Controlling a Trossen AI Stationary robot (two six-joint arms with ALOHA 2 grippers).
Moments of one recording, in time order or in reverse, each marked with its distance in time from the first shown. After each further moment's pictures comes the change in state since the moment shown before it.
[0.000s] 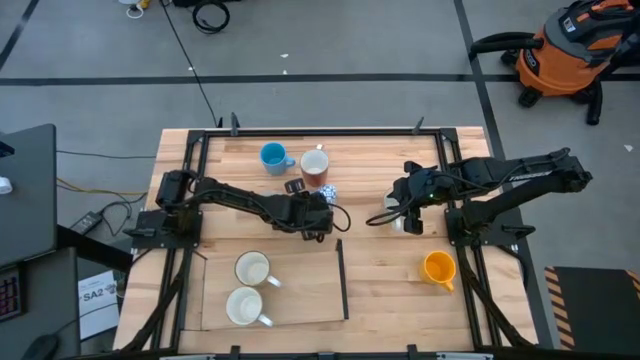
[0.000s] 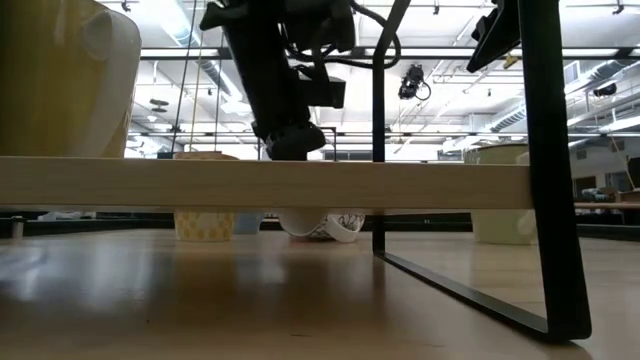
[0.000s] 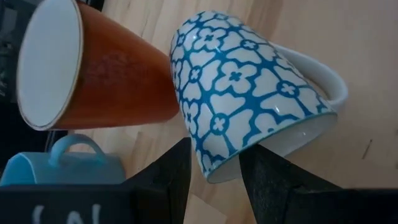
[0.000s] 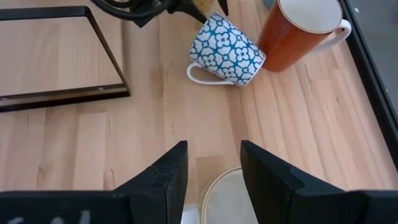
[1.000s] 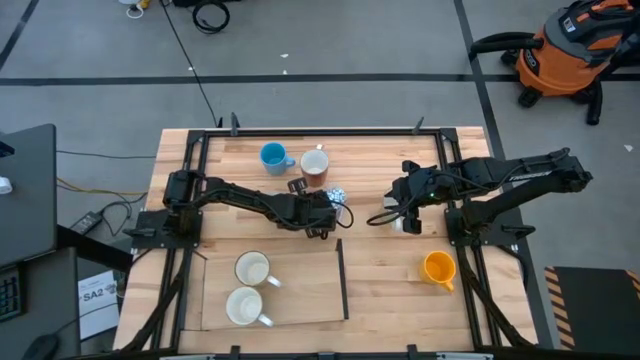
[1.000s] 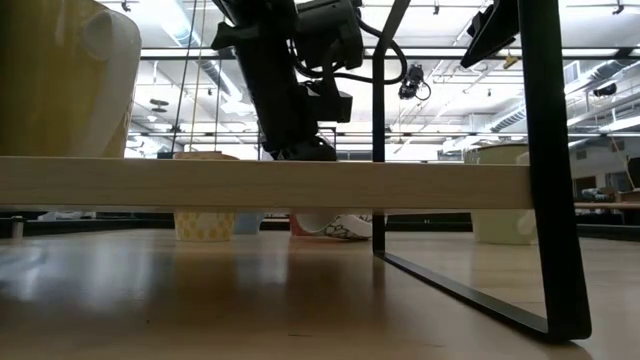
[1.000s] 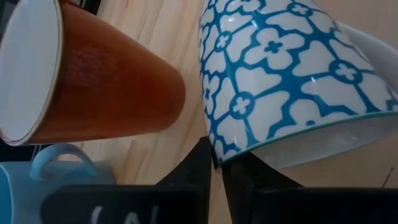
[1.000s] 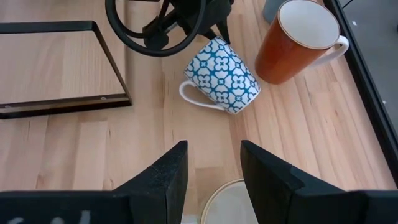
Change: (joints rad) left arm 0.016 0.045 0.000 0.060 0.002 -0.002; right arm 0.000 0.001 0.000 0.040 0.000 -0.027
